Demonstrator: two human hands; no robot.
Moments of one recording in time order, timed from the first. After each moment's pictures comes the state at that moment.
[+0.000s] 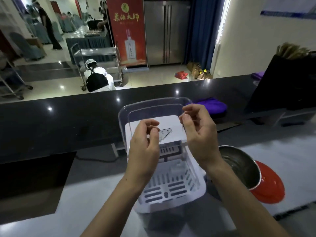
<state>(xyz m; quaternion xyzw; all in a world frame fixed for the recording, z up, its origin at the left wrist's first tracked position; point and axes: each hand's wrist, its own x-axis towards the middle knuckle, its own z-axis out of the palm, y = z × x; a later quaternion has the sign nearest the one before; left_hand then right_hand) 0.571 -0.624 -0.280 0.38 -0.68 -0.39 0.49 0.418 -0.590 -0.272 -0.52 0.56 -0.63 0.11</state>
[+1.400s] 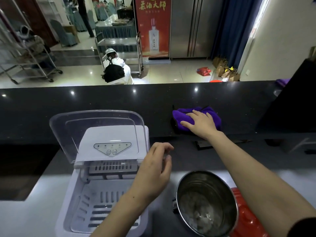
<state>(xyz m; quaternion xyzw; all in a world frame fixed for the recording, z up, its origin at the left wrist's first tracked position) 0.395 -0.629 -0.350 0.43 -0.79 -0.26 0.35 0.117 -0.788 -0.403 -0.66 0.74 -0.08 0.06</state>
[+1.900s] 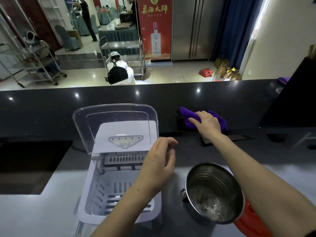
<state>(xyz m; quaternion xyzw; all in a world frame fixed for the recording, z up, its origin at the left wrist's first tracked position) 0.423 -0.611 -0.334 0.42 -0.79 -0.27 0.36 0.147 -0.750 -0.397 -0.63 0.75 -0.23 0.03</state>
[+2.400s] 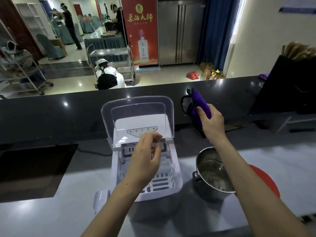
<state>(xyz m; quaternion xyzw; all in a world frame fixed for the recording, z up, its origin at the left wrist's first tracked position) 0.529 -0.590 -0.320 0.42 -0.78 -0.27 0.39 0.256 -0.630 -0.333 -0.48 0.66 -0.57 0.12</state>
